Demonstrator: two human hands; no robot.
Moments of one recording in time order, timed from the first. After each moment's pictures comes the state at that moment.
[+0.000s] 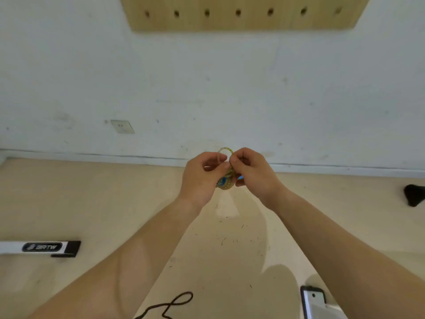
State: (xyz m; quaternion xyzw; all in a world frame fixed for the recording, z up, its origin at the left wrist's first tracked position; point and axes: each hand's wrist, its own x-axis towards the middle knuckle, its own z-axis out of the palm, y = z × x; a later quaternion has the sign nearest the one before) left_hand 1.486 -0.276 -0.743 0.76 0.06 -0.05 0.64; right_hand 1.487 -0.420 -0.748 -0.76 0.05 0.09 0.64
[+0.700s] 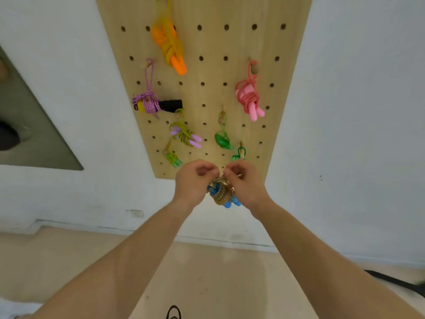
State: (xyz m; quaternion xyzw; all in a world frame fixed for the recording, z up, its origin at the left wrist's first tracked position) left_hand 1.492 -0.375 -0.233 0.80 -0.03 0.08 0.59; right_hand 1.481 -0.521 -0.240 -0.79 -0.01 -0.09 0.60
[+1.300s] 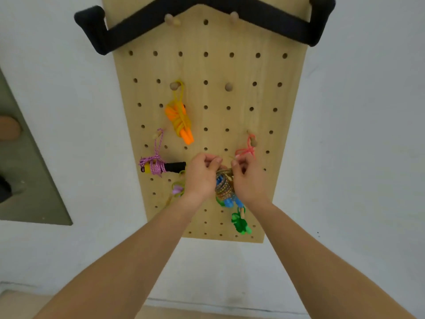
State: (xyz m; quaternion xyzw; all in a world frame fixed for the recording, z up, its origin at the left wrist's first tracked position) left_hand 1.584 -0.381 -0.091 0.78 -0.08 0.19 0.59; right_hand 1.566 -0.504 -0.102 -0.82 -0.02 -0.30 0.49
